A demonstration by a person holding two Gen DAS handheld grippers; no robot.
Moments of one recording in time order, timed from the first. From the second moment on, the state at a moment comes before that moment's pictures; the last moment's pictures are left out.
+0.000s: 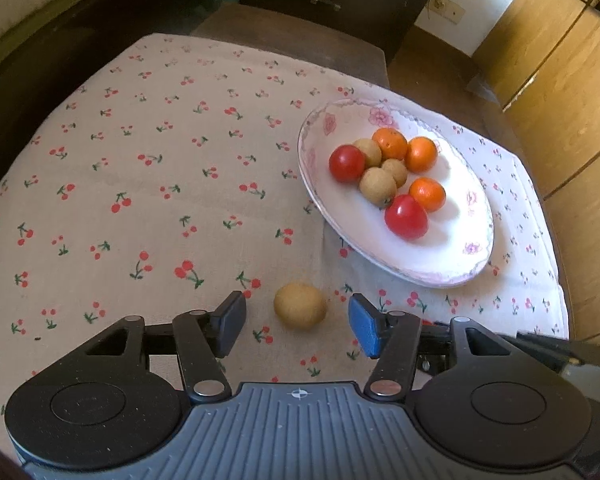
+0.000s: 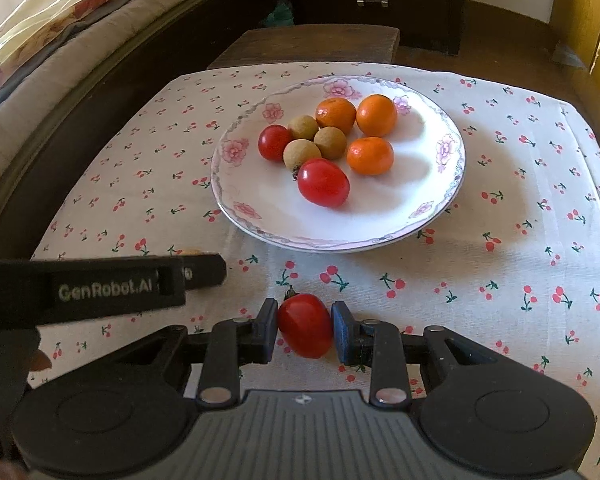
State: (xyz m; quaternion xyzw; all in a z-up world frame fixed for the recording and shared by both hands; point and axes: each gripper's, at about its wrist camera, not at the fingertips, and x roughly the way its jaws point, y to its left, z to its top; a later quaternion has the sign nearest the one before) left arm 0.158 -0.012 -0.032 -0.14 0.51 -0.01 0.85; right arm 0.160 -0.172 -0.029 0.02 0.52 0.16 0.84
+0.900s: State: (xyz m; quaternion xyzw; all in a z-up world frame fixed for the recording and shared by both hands) left arm 0.148 -0.024 -0.023 -0.11 0.50 -0.04 0.86; right arm 0.156 -0.178 -0.017 0.03 0.51 0.16 0.85
